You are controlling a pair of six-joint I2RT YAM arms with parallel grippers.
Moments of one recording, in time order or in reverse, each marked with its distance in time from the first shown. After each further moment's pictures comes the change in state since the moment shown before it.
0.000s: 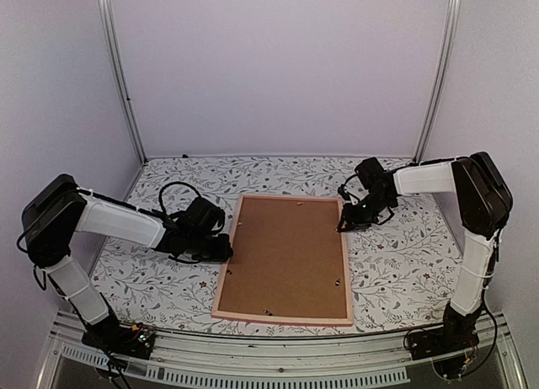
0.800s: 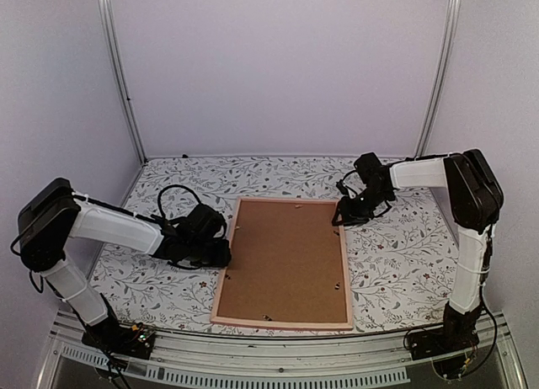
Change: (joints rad) left arm -0.066 -0.042 -0.033 -0.023 -0.058 -0.051; right arm -0.028 0.081 0.111 -0.031 -0.106 0.034
